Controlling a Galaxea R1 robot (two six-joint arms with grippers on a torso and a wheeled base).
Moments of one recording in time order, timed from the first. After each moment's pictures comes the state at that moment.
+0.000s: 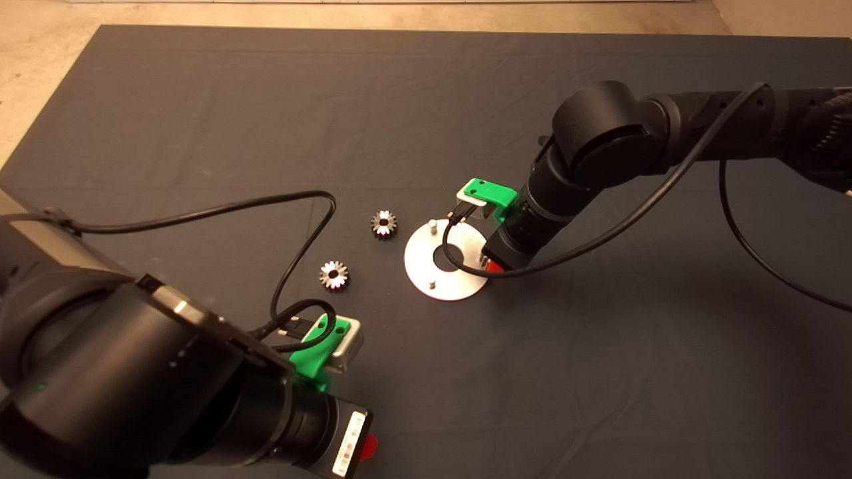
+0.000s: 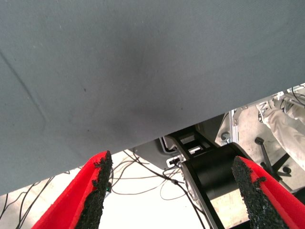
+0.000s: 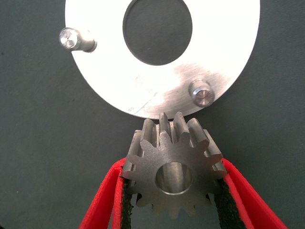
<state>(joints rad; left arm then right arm) -0.34 2.49 -0.34 0.36 1.53 -1.82 0.39 2.69 -1.08 -0.26 -1.43 0.79</state>
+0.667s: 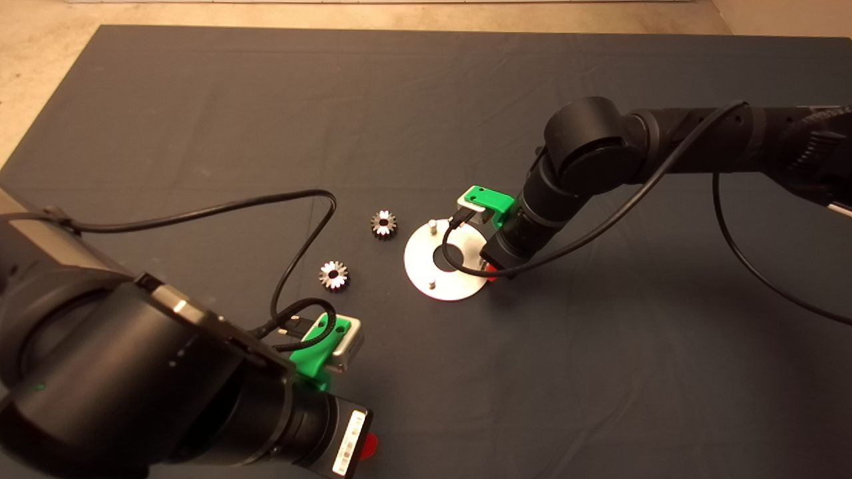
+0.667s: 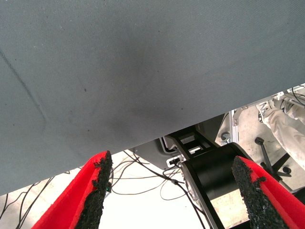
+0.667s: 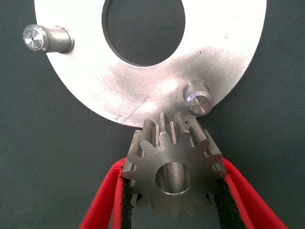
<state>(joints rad) -0.34 2.49 -0.34 0.37 1.53 -1.82 0.35 2.70 -1.14 -0.27 -1.43 0.77</state>
